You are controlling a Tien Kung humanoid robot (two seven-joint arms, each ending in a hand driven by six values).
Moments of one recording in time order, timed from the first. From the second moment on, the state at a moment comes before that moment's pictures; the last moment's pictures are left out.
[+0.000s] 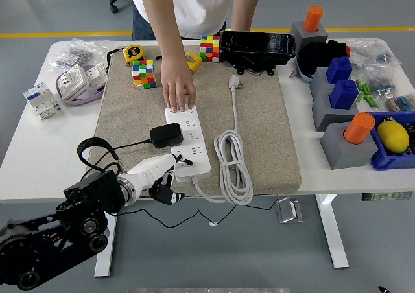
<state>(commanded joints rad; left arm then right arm) -0.44 0.38 -0.56 -1.59 1.62 0.05 0.57 0.01 -0.24 0.95 0.38 -0.69 -0.09 -0.01</state>
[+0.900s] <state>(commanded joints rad) -0.47 0.36 -0.54 -1.56 1.63 0.05 0.58 0.01 -0.24 0.95 0.38 -0.69 -0.09 -0.01</state>
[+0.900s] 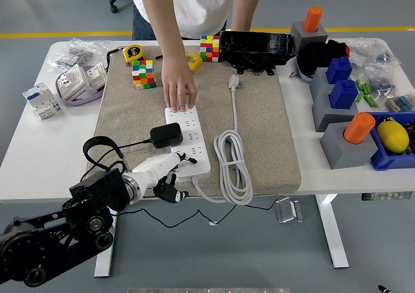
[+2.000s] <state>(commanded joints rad) -0.45 0.37 -0.55 -1.57 1.61 0.02 0.60 0.01 -0.24 0.96 0.39 -0.70 -0.09 -0.01</state>
